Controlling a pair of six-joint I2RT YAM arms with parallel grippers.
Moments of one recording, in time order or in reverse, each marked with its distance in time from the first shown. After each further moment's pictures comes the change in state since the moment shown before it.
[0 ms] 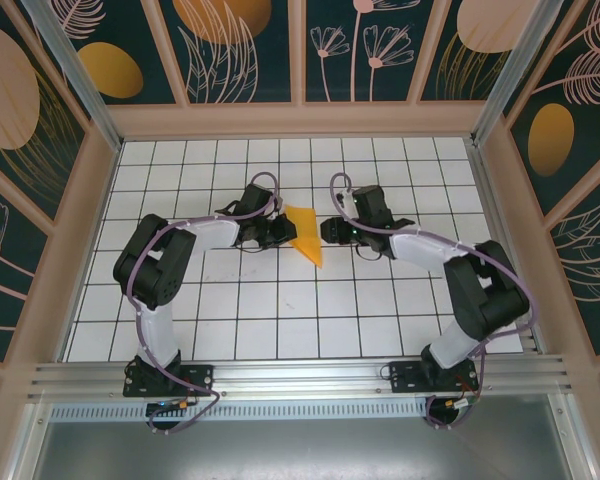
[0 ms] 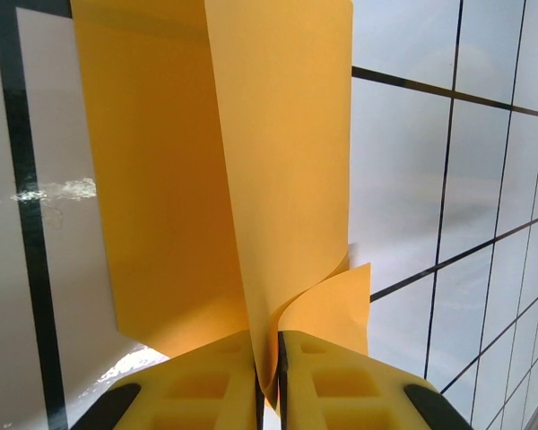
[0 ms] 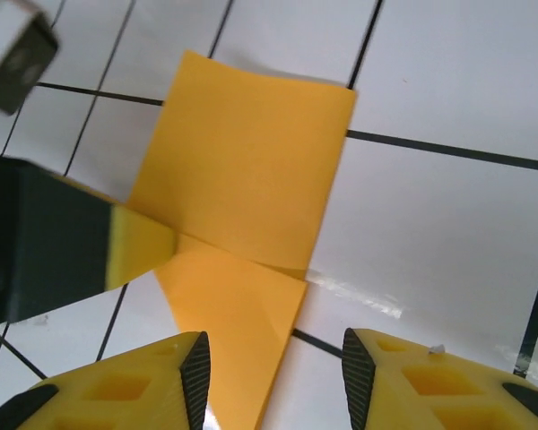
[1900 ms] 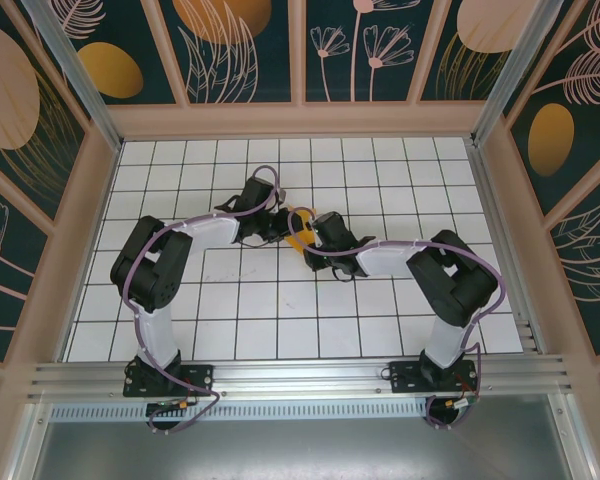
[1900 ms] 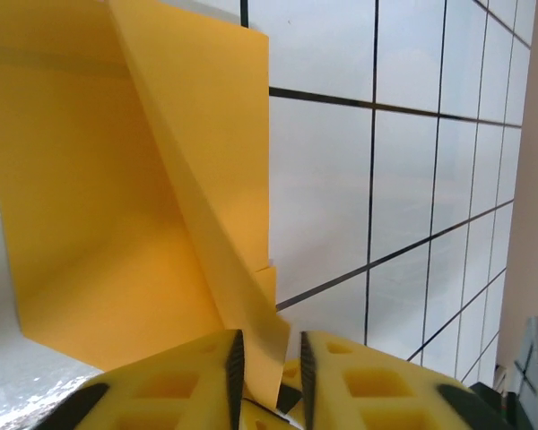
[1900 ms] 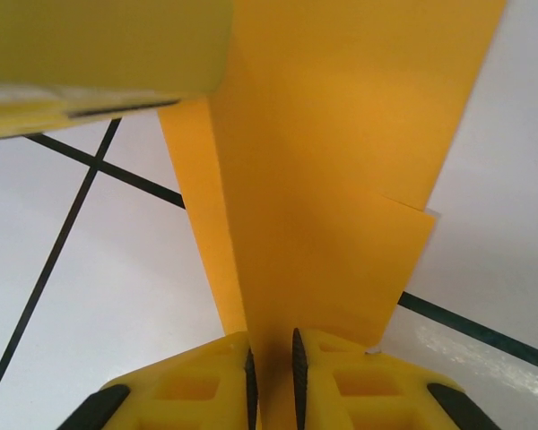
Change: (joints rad) left arm -0.006 -0.026 0.039 0.000 0.039 -0.031; right arm 0.225 0.180 -0.003 0.069 0.242 0.015
